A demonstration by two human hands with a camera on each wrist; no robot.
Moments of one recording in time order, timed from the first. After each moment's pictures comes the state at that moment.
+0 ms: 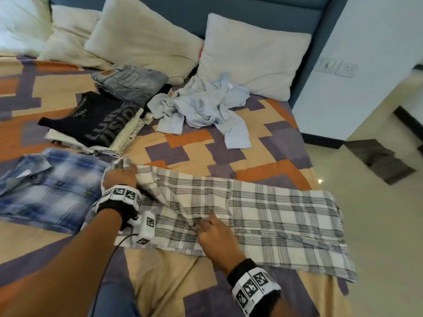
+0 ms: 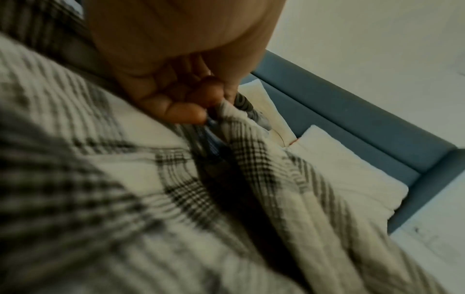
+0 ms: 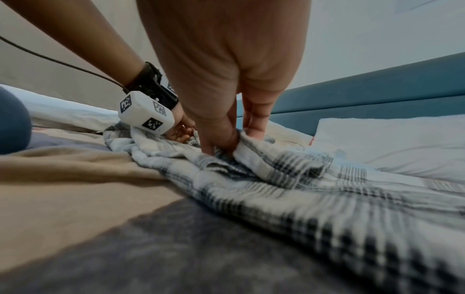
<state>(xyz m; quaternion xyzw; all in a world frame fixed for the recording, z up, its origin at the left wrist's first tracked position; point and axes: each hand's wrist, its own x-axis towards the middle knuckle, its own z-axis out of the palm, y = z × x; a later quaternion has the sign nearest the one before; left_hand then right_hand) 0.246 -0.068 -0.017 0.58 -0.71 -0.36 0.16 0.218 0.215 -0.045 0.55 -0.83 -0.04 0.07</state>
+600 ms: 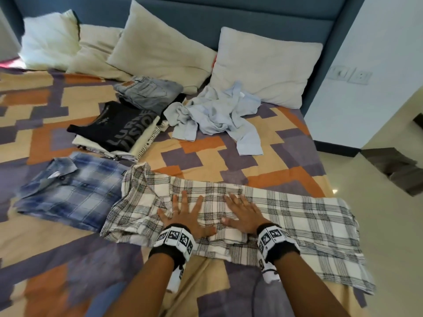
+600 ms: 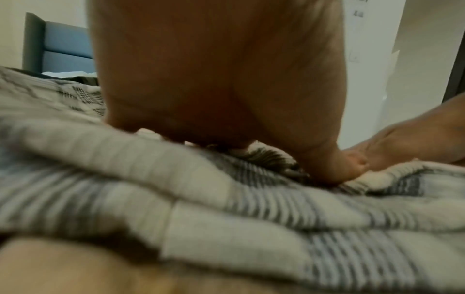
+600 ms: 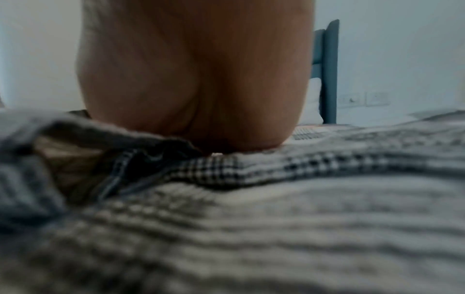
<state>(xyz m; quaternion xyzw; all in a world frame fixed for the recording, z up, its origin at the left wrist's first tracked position) 0.256 0.059 -0.045 0.28 -0.91 -0.16 -0.25 0.117 0.216 -0.048 0.41 -0.86 -0.01 -0.30</state>
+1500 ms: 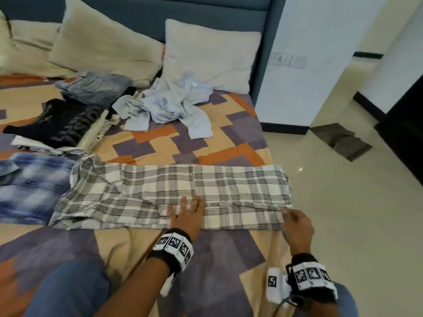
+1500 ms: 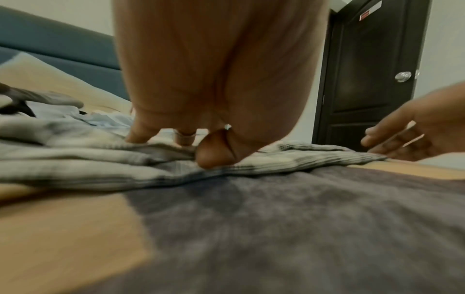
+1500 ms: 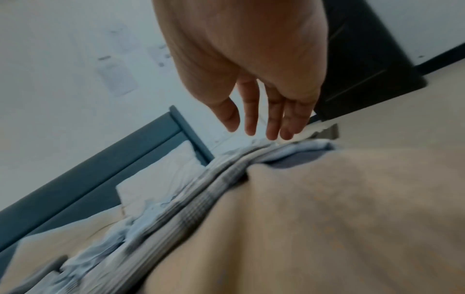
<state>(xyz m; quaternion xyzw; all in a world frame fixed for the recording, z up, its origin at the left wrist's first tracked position) 0.250 0.217 -0.036 0.14 -0.96 -0.08 -0.23 0.150 0.485 -0.057 -0.09 -0.89 0.45 0.02</state>
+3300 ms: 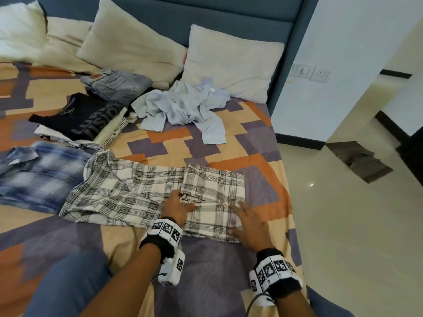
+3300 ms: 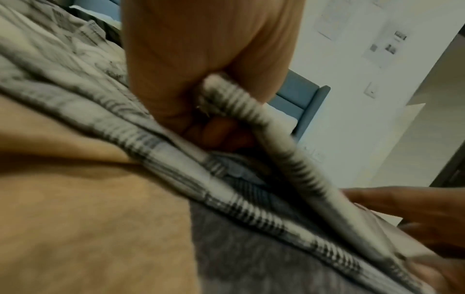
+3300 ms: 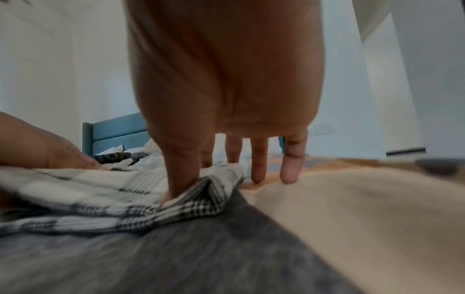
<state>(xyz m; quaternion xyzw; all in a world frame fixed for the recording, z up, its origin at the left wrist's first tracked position) 0.235 0.161 -0.035 0.40 -0.76 -0.50 0.03 0.158 0.375 -0.036 0.29 -0.93 0.18 -0.16</state>
